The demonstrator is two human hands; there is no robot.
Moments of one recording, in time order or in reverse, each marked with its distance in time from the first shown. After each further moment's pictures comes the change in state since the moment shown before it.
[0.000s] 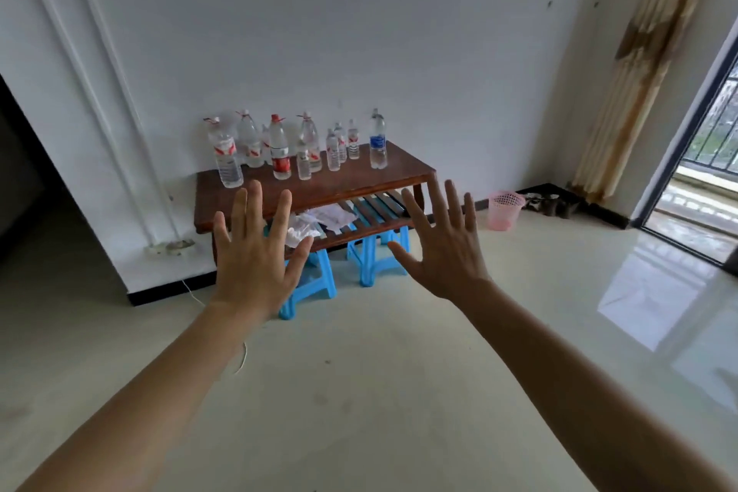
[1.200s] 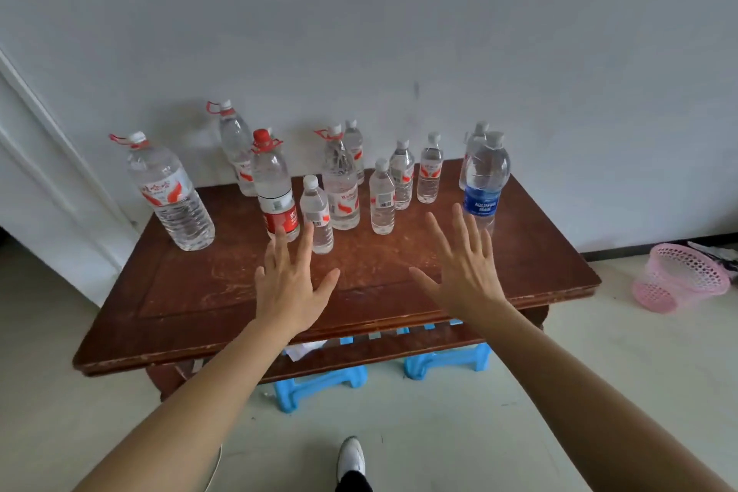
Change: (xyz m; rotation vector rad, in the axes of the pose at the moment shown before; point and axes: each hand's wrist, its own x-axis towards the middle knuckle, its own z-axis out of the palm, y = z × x) left_hand 0.619 -0.135 0.588 -0.105 -0.378 -0.445; right_hand 0.684 0.187 0.589 0.243 -0.323 -0.057
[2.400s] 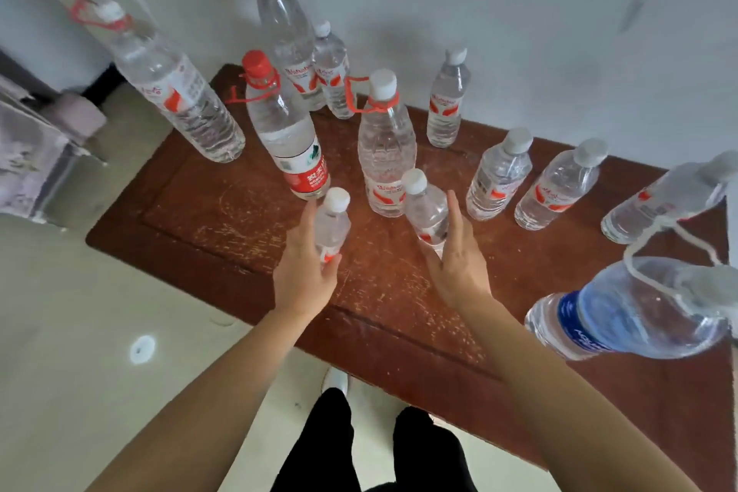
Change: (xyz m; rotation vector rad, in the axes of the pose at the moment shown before) left_hand 0.172 0.032 0.149 -0.235 0.178 -0.542; right_hand 0.262 0.058 0.190 0.611 -0.297 -0.240
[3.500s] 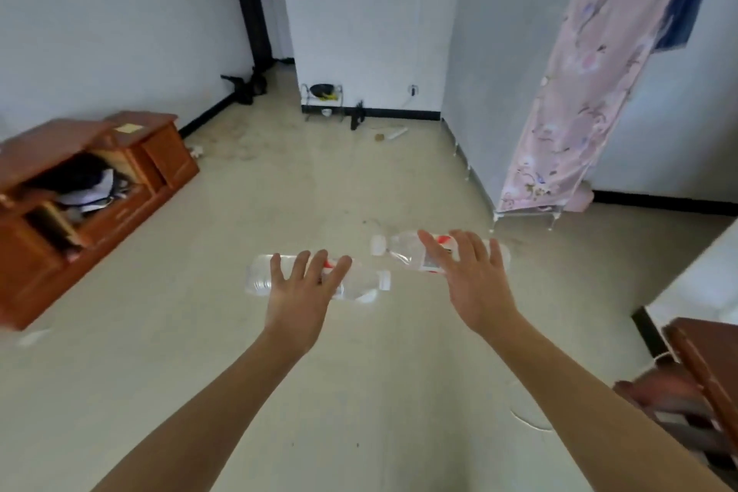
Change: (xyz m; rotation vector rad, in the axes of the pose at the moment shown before) left_hand -0.622 -0.377 -0.485 0.898 0.179 -1.000; right_hand -0.430 -0.648 0.320 -0.292 -0.253 -1.616
